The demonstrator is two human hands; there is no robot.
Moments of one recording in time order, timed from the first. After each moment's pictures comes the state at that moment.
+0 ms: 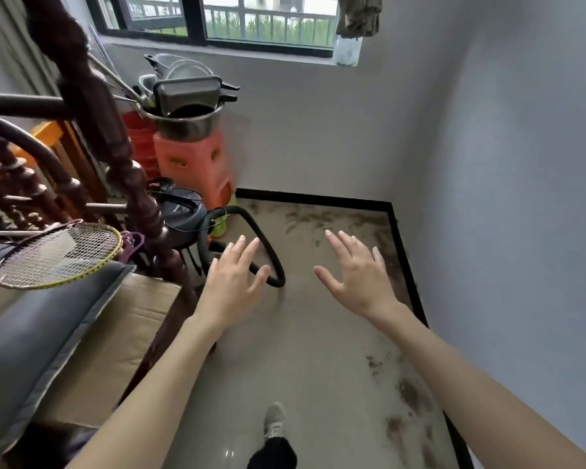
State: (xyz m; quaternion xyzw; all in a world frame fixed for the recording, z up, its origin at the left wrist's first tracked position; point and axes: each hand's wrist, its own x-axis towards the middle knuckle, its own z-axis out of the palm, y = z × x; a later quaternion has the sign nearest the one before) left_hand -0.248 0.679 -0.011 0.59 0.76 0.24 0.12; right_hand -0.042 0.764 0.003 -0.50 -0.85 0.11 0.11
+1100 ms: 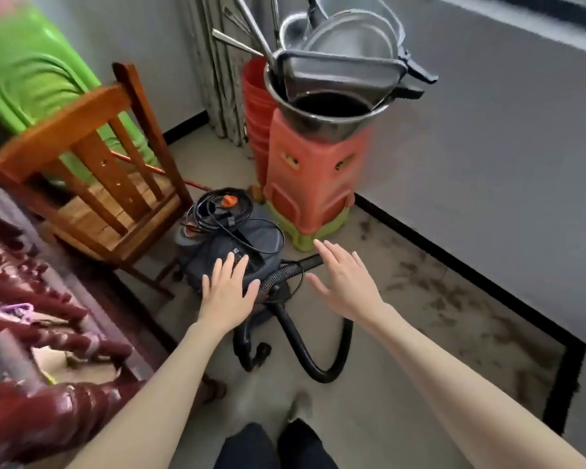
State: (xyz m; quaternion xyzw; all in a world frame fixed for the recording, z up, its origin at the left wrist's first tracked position) left_hand -0.598 1.086 -0.148 0.25 0.94 0.15 0.19; right_hand -0.483 1.276 -0.105 -0.18 -0.96 0.19 -0.04
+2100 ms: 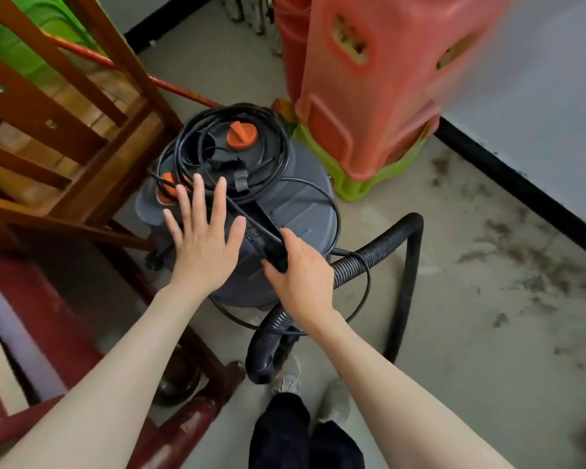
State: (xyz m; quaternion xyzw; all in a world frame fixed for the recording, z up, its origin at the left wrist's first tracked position) left_hand -0.775 1.113 -0.362 0.22 0.96 0.12 0.10; right_hand -0.673 1.228 -0.368 -0.23 -0.91 0.35 0.03
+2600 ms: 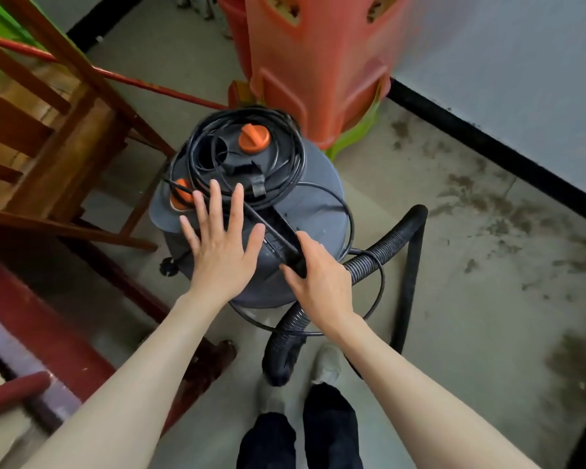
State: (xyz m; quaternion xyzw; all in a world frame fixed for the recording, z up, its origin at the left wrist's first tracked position) left_hand -0.677 1.143 -0.364 0.29 0.94 0.13 0.13; right_hand -0.558 1.250 -0.365 -0.28 -0.90 0.34 0.03
